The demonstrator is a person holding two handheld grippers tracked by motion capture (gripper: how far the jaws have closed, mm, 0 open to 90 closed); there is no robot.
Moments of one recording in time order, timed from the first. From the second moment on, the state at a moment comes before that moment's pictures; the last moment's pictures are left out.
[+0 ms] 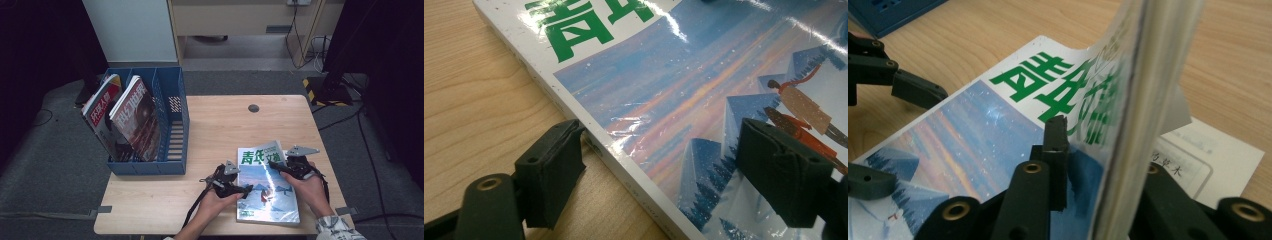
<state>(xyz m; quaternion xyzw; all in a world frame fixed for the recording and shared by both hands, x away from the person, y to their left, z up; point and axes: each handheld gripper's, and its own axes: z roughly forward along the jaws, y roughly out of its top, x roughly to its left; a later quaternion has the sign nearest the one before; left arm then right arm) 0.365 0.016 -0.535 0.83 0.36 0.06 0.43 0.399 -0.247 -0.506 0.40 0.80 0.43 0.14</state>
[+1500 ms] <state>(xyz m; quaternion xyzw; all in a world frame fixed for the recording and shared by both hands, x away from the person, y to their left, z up) 0.385 0.019 -0.538 0.82 0.35 0.00 0.46 0.398 -0.253 -0.492 0.35 0.76 0.51 0.18</state>
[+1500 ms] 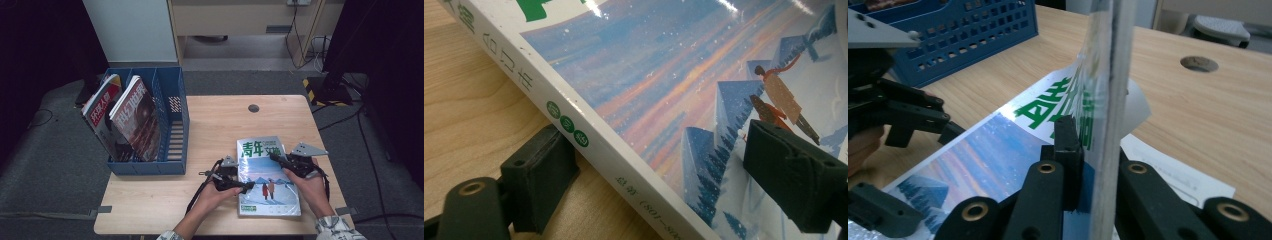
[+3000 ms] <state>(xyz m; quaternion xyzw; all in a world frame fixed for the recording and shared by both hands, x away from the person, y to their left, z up) 0.408 0.023 -0.527 0.80 0.40 -0.05 0.44 0.398 -0.284 -0.531 0.49 0.76 0.41 0.09</state>
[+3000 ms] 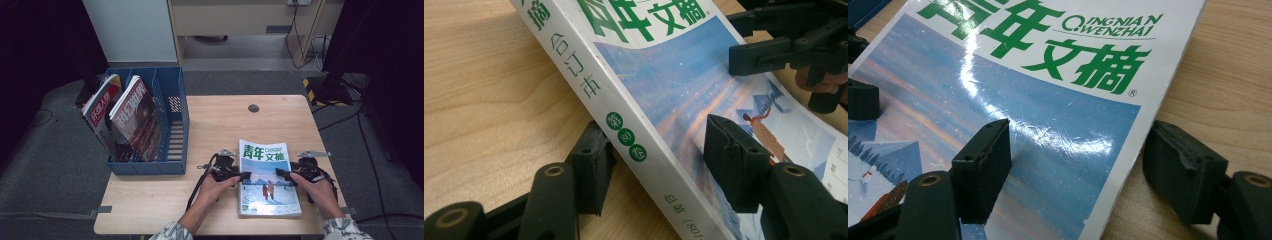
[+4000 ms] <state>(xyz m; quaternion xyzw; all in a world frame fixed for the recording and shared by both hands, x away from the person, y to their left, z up) 0.441 0.010 -0.508 0.82 0.37 -0.08 0.42 0.398 -0.266 -0.530 0.46 0.79 0.40 0.09</state>
